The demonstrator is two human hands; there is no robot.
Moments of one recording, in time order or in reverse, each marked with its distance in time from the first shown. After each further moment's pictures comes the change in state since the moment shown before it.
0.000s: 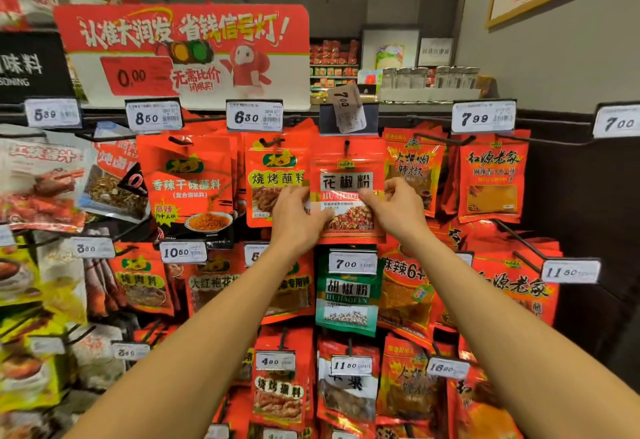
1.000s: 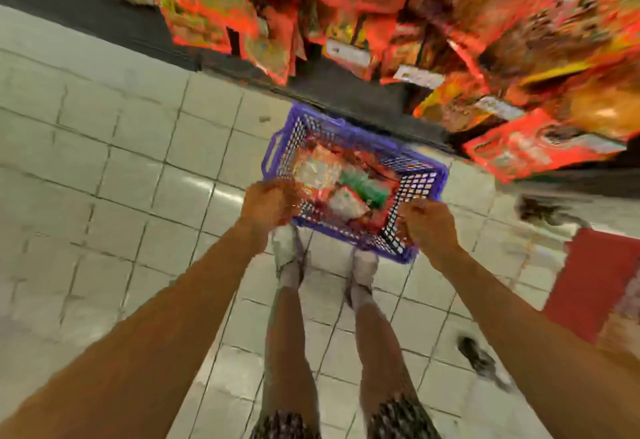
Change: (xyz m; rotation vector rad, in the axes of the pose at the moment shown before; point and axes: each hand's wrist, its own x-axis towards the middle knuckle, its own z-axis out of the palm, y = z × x) left_hand -0.521 -0.455 0.155 -0.324 -0.166 -1.658; right_hand -0.526 0.517 0.219 -0.335 -0.976 0.919
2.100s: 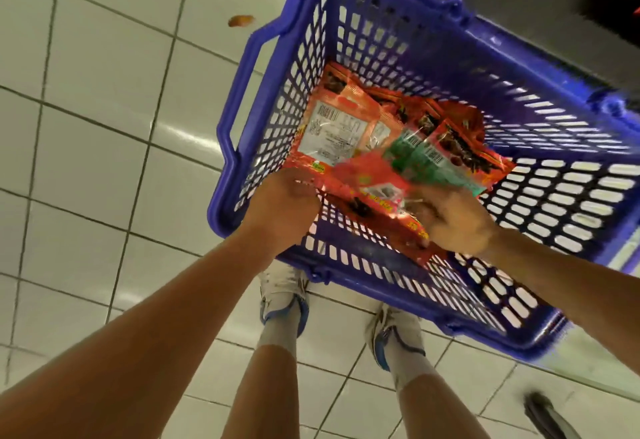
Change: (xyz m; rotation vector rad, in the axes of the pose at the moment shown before) left_hand 0.322 -0.157 0.030 0.488 -0.095 0.012; right_hand 0.290 0.124 0.186 -0.458 -0.238 -0.713
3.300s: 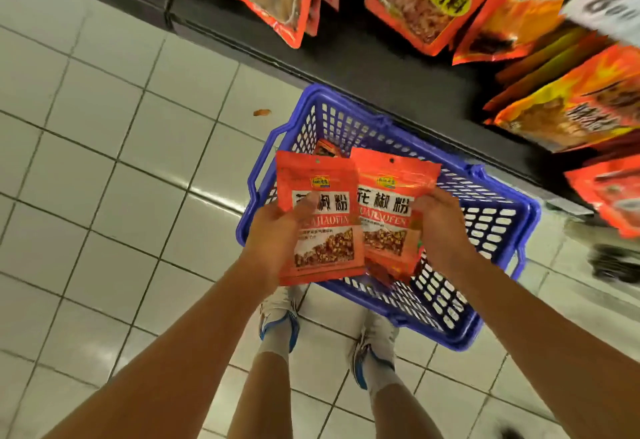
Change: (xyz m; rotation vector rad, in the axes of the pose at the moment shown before) left_hand -0.122 0.053 -0.021 -0.643 0.053 0.053; right_hand -0.034 -0.124 -0.108 1.049 0.444 0.586
